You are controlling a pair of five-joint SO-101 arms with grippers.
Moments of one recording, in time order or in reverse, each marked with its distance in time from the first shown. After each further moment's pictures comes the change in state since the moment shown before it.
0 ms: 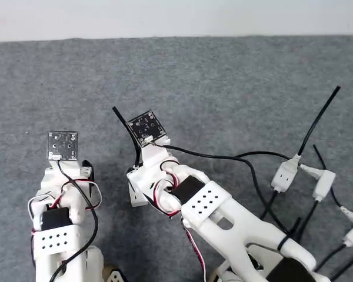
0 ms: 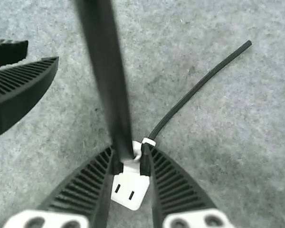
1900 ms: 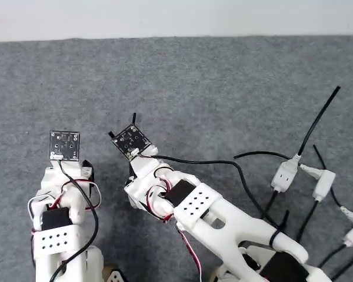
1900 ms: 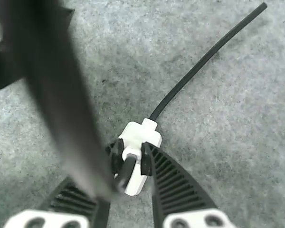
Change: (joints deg) left arm 0.0 0.0 0.0 0.0 -1.8; right arm -2.9 5.5 1.1 0.4 8.4
